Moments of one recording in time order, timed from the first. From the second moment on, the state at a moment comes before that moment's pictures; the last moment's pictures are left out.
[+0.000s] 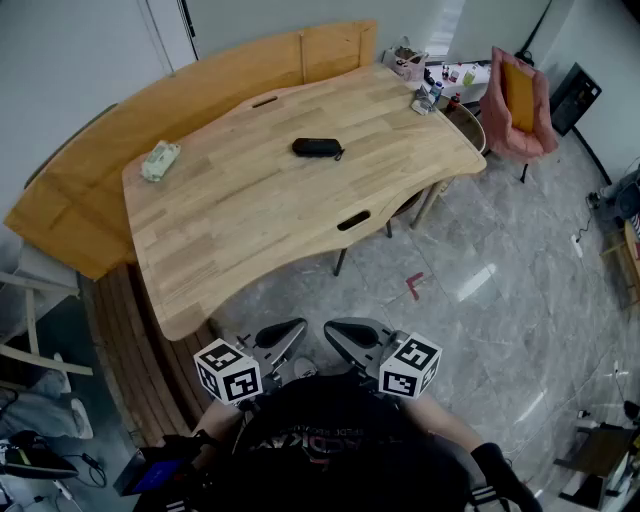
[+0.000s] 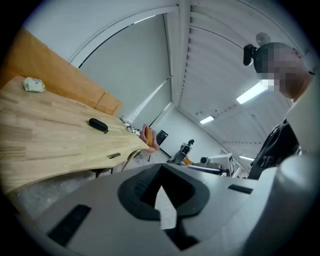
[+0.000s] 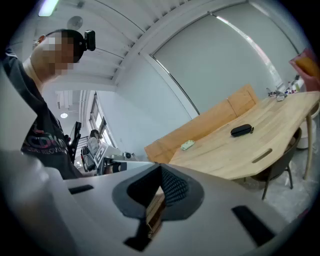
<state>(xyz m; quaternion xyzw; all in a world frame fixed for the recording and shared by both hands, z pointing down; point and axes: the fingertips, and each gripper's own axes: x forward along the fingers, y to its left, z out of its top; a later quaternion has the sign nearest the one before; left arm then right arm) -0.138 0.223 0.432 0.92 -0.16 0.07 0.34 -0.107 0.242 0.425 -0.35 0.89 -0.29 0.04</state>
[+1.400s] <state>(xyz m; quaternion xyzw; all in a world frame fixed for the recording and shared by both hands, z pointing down) -0.145 0.202 0.436 0.91 -0.18 0.05 0.36 -0.102 0.220 0.422 -0.34 0.89 -0.29 0.04</state>
